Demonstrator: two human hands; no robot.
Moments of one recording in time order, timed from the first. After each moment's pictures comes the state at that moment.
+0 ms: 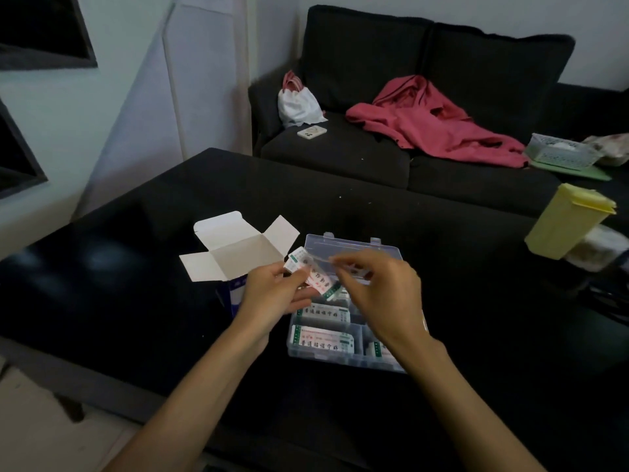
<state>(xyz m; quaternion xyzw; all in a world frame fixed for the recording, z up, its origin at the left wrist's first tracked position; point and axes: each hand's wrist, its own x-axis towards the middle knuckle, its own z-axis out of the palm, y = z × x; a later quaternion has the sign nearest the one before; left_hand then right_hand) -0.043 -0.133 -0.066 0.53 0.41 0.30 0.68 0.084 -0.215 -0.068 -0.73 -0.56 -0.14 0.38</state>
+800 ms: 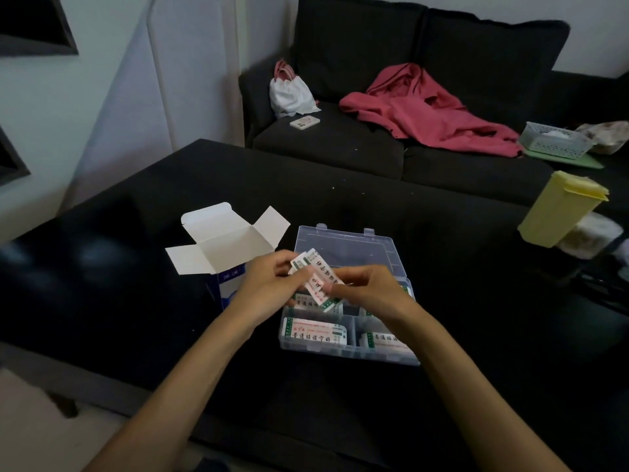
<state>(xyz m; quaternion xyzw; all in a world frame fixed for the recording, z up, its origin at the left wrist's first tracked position) -0.035 -0.121 -0.074 0.71 0.36 0.23 0.56 0.102 -0.216 -0.073 -0.70 -0.39 0.39 0.45</state>
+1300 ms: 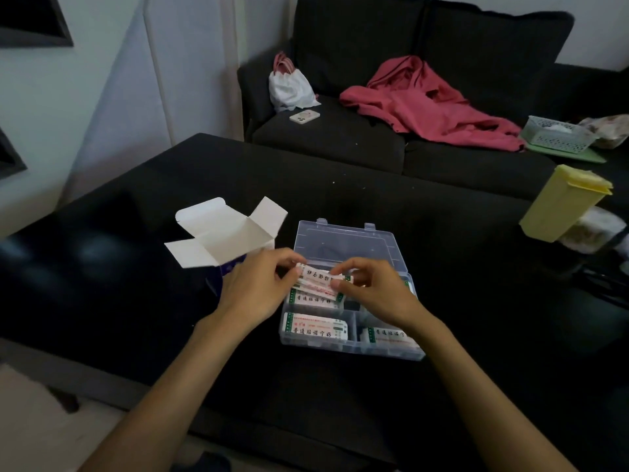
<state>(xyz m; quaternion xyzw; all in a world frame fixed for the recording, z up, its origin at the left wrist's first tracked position) -0.042 -0.108 -0.088 0.86 0.36 0.18 0.30 0.113 -0.218 -0.085 -0.75 -0.48 0.27 0.37</state>
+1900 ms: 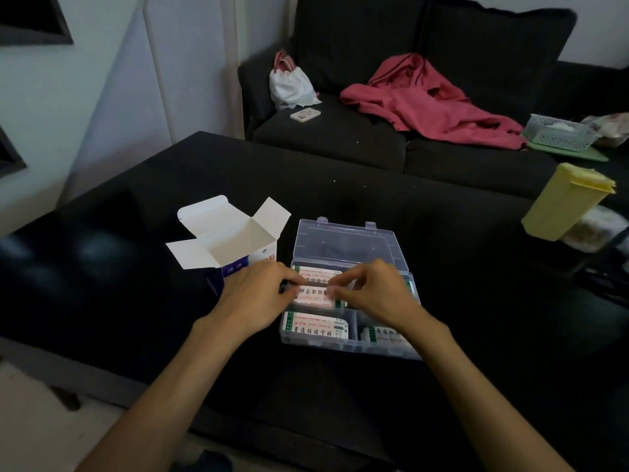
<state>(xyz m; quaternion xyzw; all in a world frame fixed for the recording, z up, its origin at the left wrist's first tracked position) -0.048 -0.108 -0.091 0.92 0.33 0.09 0.22 0.113 -0.211 -0.094 -0.80 -0.52 0.17 0.26</state>
